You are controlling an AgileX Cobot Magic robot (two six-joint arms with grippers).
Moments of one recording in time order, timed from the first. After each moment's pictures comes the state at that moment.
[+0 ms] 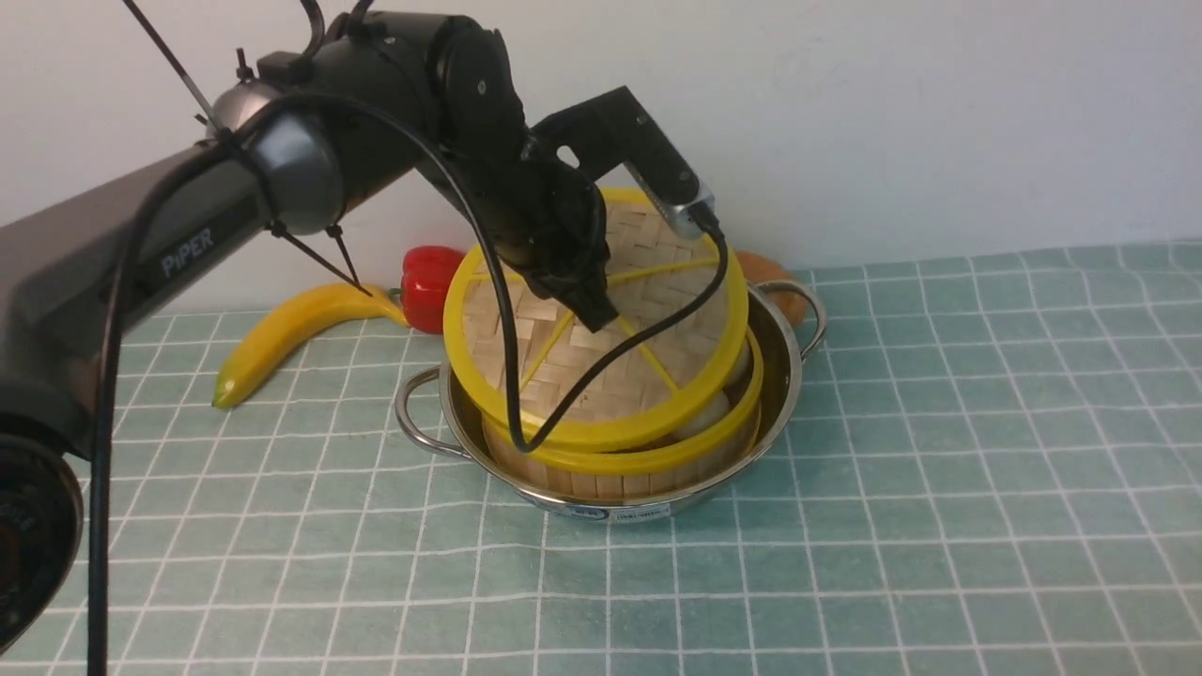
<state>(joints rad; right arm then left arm) 0.01 0.00 0.01 -0.03 0.34 0.20 -0.42 2.02 -1.80 -0.07 0.90 0.71</state>
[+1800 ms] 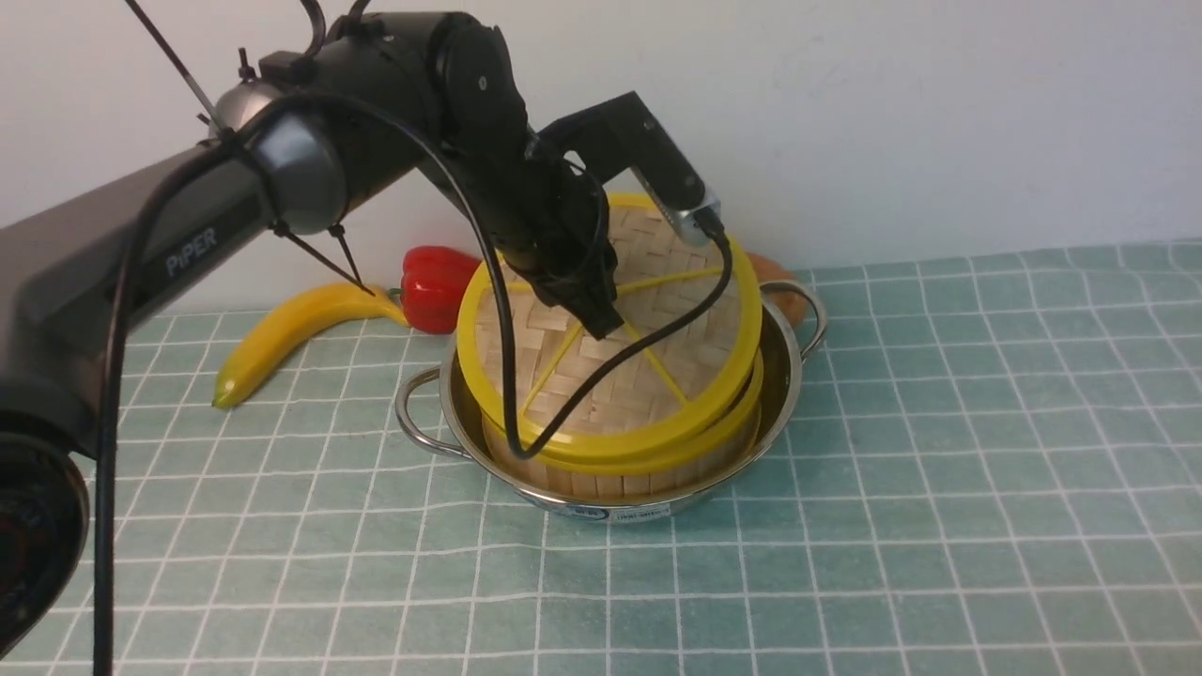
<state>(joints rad) 0.01 0.00 0.01 -0.03 0.34 0.20 -0.42 2.03 -1.81 -0.11 0.94 0.75</state>
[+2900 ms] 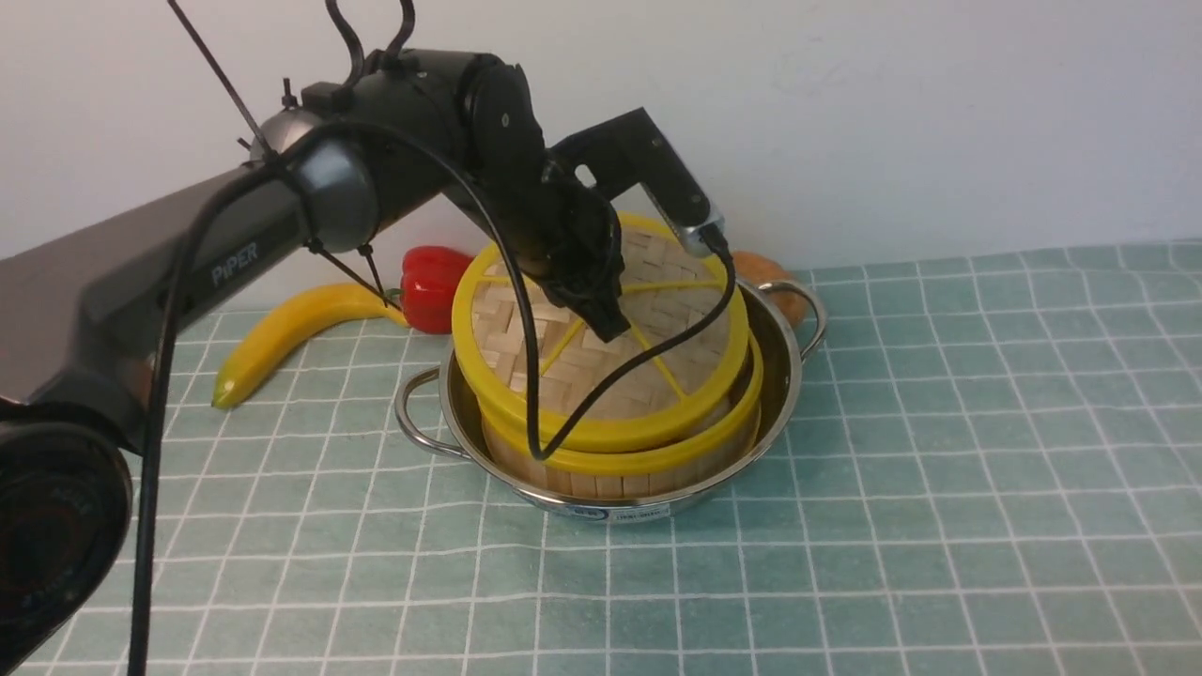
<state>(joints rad) 0.01 0.00 0.01 -0.03 0.34 0.20 -0.42 2.06 -1.81 -0.08 0.85 0.75</state>
